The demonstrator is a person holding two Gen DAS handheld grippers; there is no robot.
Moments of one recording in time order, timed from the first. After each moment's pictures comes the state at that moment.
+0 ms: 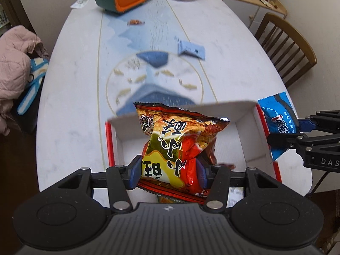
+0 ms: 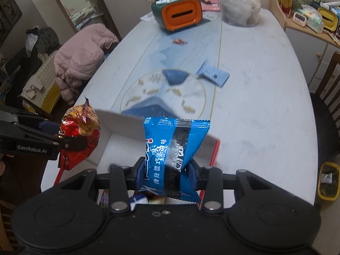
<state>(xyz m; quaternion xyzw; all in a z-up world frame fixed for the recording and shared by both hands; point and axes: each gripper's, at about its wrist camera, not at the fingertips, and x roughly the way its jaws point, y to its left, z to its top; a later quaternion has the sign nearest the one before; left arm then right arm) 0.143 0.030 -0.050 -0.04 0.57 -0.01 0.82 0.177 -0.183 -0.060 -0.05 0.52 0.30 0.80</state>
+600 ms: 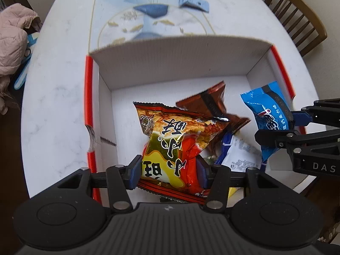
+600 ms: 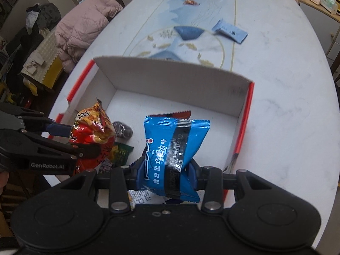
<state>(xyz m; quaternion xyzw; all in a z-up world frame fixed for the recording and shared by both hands) 0.112 0.013 -0.122 -0.03 0.62 0.00 0.78 0.139 -0.161 -0.122 -0.07 0.57 0.30 0.76</state>
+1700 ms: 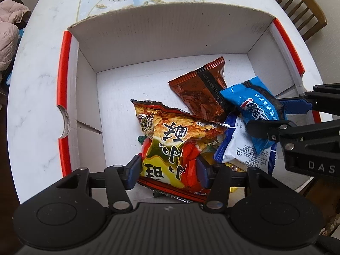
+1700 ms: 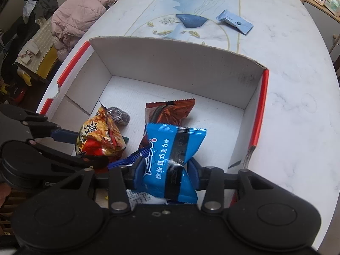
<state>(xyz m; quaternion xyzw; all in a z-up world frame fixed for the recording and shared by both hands) 0.109 0.002 -0.157 -0.03 0.64 -0.02 0.77 0.133 -0.147 -0.141 -0.10 0.57 0.30 0.76</state>
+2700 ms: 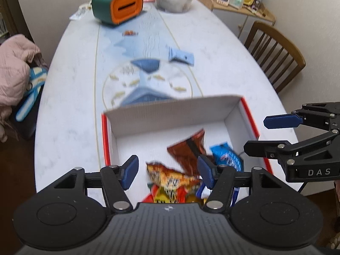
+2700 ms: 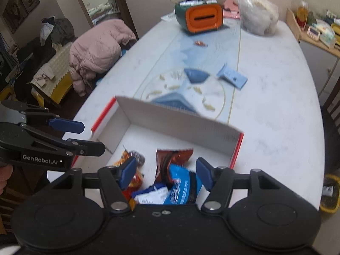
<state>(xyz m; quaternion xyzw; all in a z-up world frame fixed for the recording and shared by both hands) 0.105 0.021 -0.032 -0.04 0.52 -0.03 0.85 0.136 -0.161 -0.045 -0.07 0.48 0.33 0.81</state>
